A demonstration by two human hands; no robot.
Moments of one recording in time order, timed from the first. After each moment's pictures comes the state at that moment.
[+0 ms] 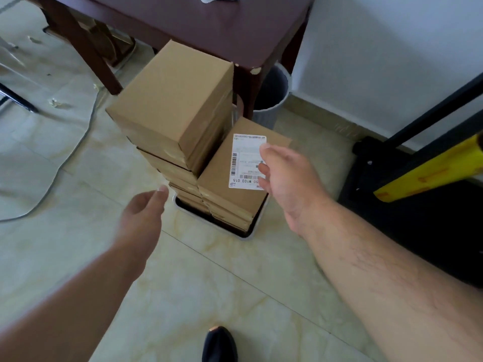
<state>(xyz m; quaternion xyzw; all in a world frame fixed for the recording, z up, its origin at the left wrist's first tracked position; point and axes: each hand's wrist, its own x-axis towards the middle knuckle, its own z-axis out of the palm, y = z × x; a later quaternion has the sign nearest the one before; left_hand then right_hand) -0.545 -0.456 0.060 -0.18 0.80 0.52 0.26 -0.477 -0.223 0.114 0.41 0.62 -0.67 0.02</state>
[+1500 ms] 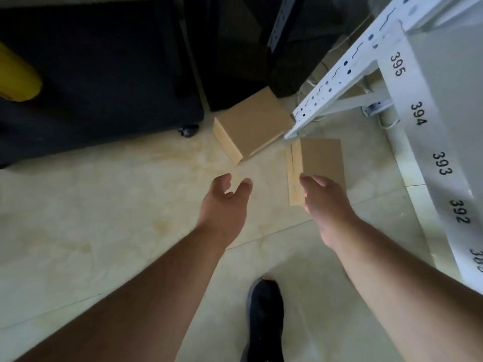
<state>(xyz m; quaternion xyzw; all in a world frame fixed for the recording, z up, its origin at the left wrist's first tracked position) 0.172 0.083 -0.128 0.19 0.74 0.28 0.58 0.351 0.141 -0.135 0.81 0.35 -0.46 -0.12</state>
